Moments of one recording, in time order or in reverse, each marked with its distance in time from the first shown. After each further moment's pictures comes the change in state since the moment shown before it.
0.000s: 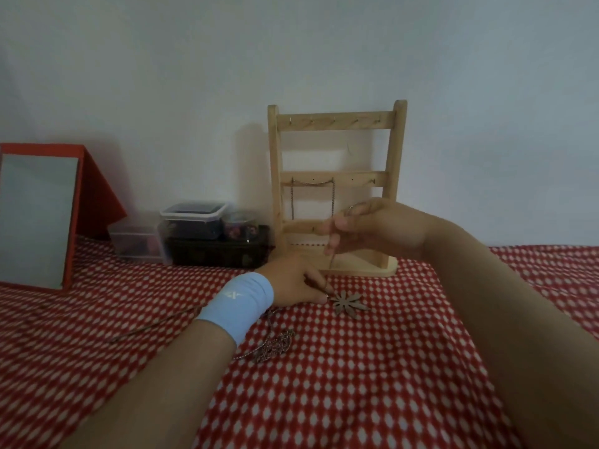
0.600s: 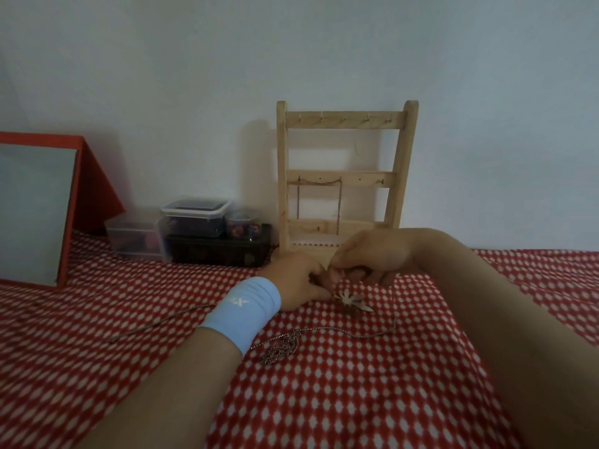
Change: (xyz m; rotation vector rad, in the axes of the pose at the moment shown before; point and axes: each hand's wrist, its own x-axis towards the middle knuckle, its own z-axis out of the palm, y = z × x) left_hand 0.000 -0.004 0.005 0.004 0.131 0.052; right_hand 0.013 0.000 0.019 -0.363 -0.157 0.513
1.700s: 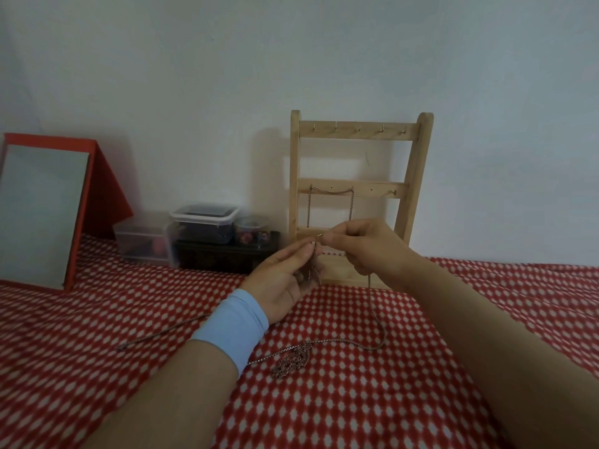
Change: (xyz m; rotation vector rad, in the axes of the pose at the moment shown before) left_hand -0.008 -0.014 -0.006 -1.733 0.208 -0.205; right_hand 0.022 -0.008 0.025 0.442 0.566 -0.368
